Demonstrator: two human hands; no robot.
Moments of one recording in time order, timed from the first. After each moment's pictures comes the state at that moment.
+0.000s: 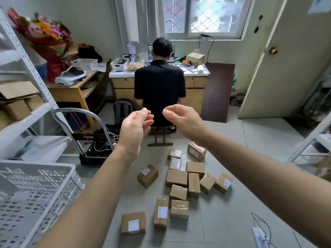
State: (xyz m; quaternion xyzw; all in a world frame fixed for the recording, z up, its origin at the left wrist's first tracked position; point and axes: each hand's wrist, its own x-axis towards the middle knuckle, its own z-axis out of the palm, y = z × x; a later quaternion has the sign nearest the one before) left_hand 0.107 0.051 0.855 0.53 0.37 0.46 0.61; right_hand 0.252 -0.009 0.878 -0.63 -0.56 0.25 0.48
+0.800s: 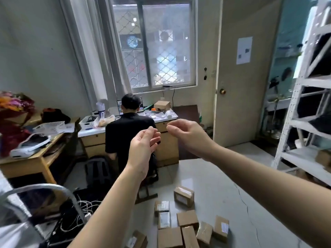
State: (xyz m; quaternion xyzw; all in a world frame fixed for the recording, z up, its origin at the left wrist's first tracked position) left_hand 0.224 0.082 0.940 0.58 0.23 0.43 0.65; right_hand 0.339 -0.013 0.968 -0.65 -0.51 0.12 0.54
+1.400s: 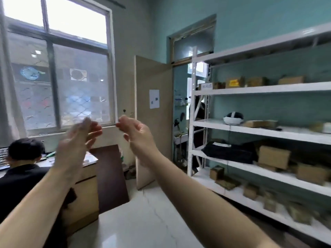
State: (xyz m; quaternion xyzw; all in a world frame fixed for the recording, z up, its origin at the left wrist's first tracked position) left_hand 0.258 0.121 1.041 0.61 -0.04 0.44 0.66; right_hand 0.313 -0.024 1.058 -0.63 -0.37 0.00 0.68
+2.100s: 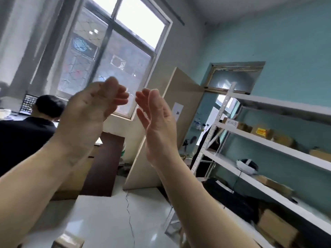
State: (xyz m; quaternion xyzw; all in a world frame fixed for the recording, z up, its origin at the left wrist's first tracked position) left_hand 0.189 0.093 1.060 0.53 -0.12 0.55 0.63; right_hand 0.270 0.002 1.086 -0.51 -0.51 0.00 0.69
